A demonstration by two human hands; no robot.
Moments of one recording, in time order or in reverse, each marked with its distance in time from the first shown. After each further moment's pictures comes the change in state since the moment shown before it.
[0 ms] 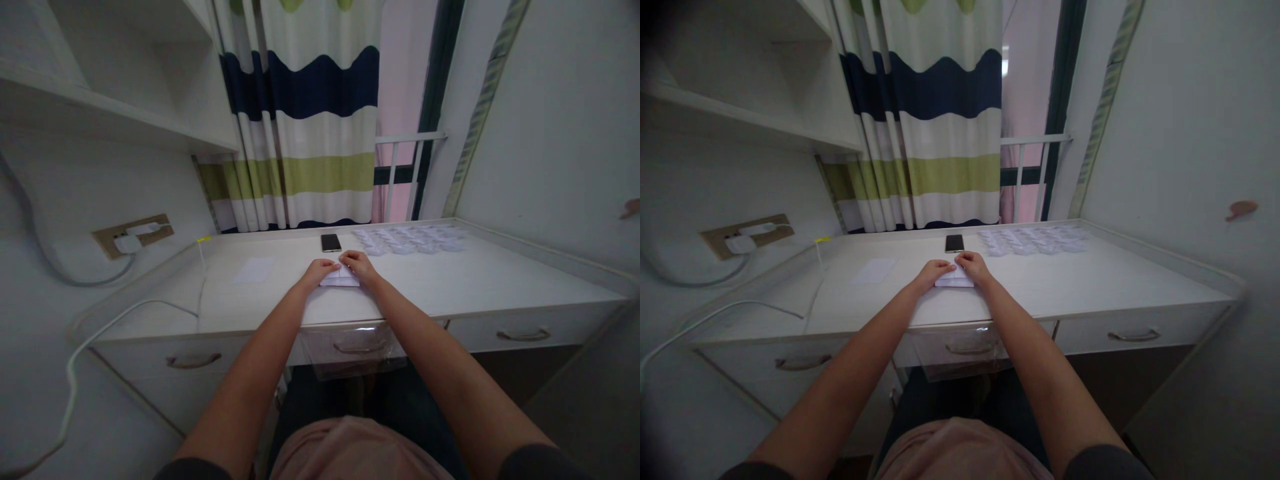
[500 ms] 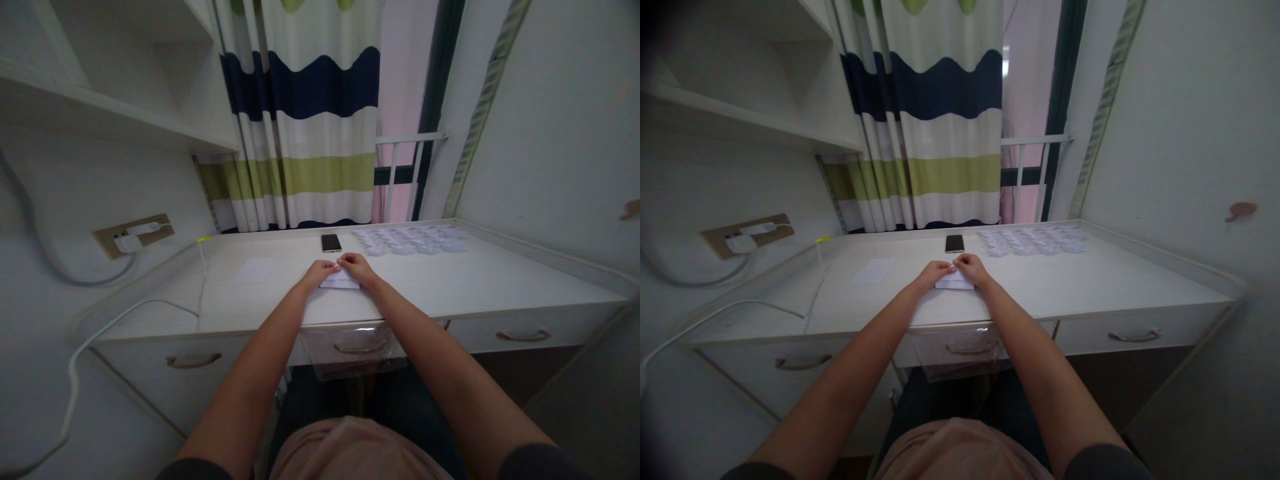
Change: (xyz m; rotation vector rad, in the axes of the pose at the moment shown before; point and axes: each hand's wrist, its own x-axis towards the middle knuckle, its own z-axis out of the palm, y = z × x) left_hand -0.001 0.003 0.001 0.049 0.011 0.016; right_hand 0.003 0.010 0.002 -0.045 -0.047 -0.041
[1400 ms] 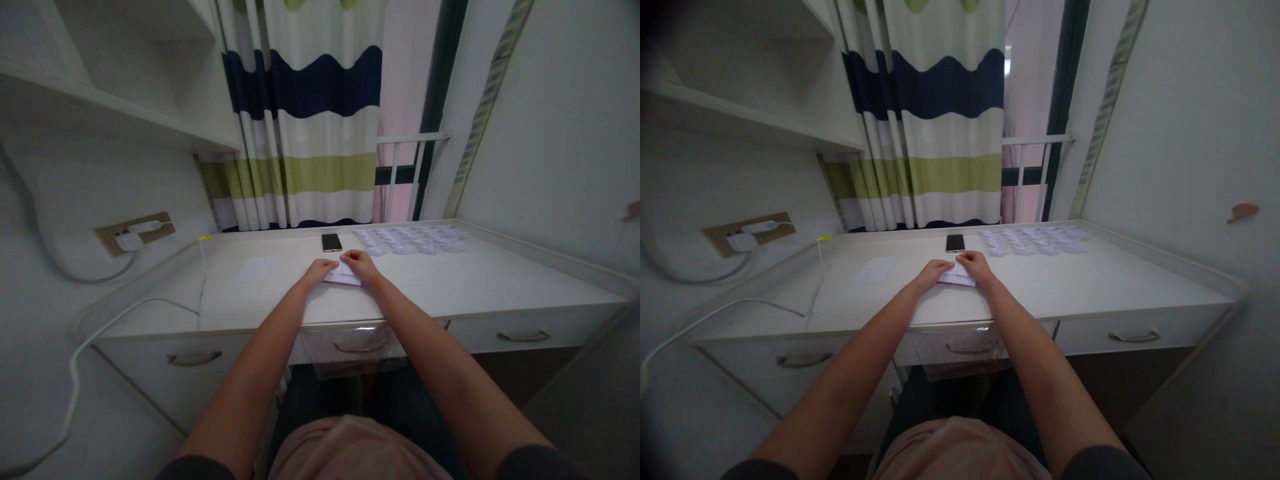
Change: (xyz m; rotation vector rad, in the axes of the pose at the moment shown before) left_hand 0.001 0.000 -0.003 0.011 -0.006 0.053; right_hand -0.002 -0.007 -0.005 0.020 0.073 0.029
